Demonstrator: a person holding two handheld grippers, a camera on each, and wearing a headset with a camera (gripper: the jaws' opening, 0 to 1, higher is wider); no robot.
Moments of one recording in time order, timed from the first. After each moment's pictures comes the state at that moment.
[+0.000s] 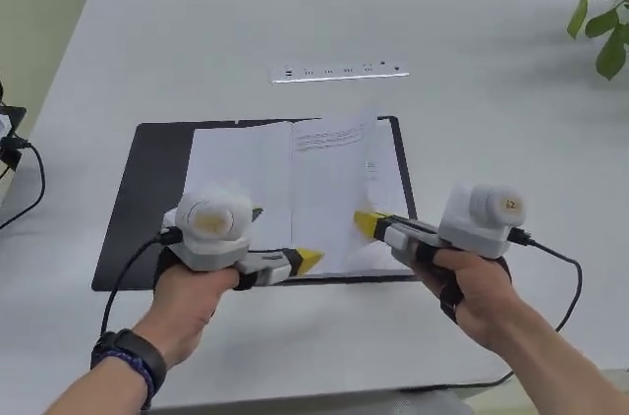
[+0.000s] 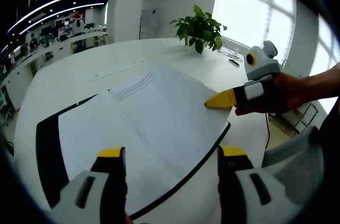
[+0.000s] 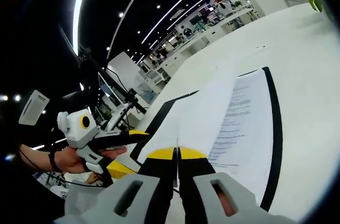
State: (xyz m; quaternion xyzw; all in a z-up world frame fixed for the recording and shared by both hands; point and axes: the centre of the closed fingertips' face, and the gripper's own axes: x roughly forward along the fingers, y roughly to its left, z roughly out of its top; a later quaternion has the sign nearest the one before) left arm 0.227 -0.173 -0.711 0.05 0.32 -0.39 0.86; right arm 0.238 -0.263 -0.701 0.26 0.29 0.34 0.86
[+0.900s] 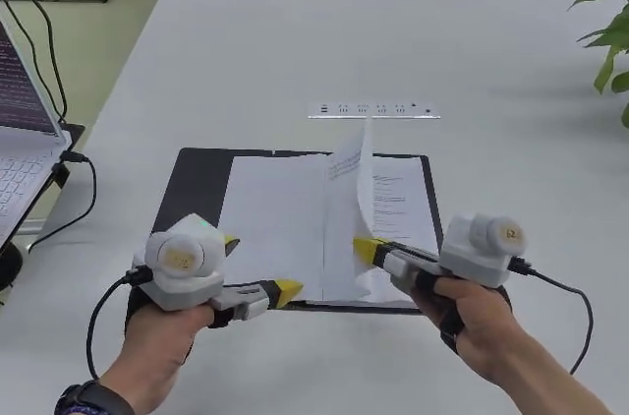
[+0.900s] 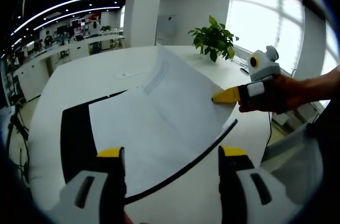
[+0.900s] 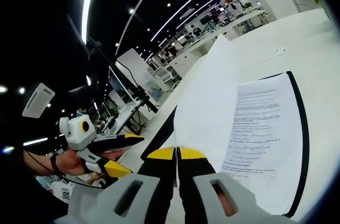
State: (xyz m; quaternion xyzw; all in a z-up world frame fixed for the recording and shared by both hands) left arm 0.209 -0.096 -0.691 0.02 0.30 -0.33 0.89; right arm 0.232 -0.211 -0.679 0.25 0.28 0.37 0.85
